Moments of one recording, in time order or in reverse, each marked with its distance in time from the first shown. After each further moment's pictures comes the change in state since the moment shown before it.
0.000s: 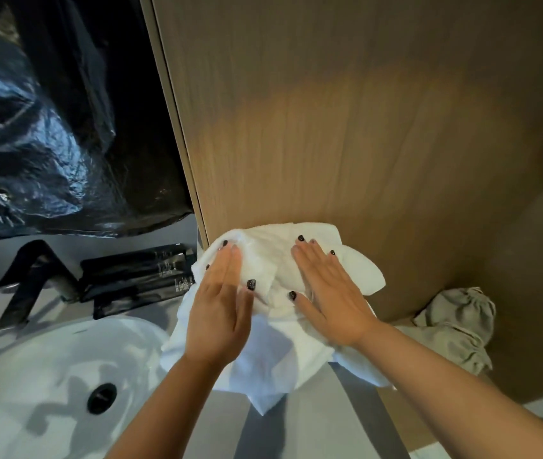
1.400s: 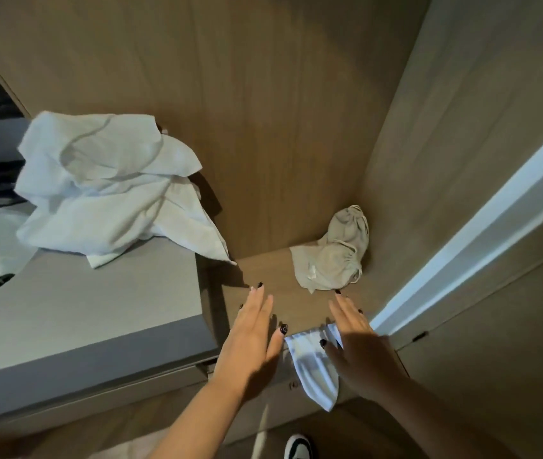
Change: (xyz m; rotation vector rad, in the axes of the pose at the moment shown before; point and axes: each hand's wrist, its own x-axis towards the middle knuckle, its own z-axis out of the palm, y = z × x) left_hand -0.221 0.337 0.215 0.077 -0.519 -0.184; right_hand -0.444 0.173 -0.072 0.032 -0.237 0.366
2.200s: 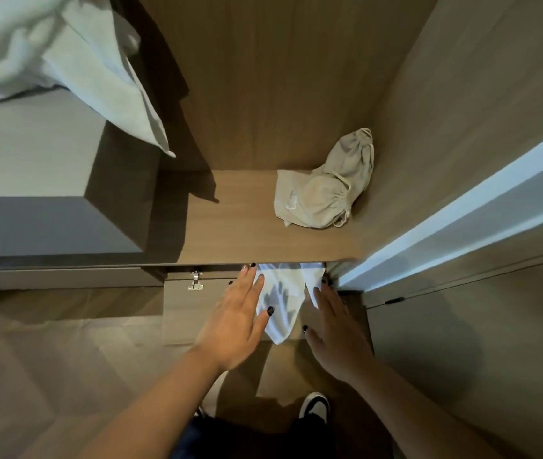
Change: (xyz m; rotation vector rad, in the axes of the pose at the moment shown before) left_hand -0.001 0.049 0.209 -0.103 -0.141 -0.162; right_hand -0.025 0.173 0.082 0.056 -0.377 0.015
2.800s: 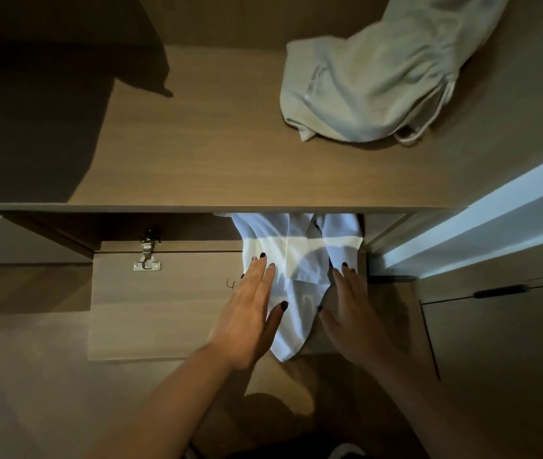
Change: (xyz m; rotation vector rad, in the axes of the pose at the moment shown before) left_hand 0.144 -0.188 0.333 -0.041 0.063 -0.054; right_hand 0.216 0.211 0.276 0.112 0.119 0.049
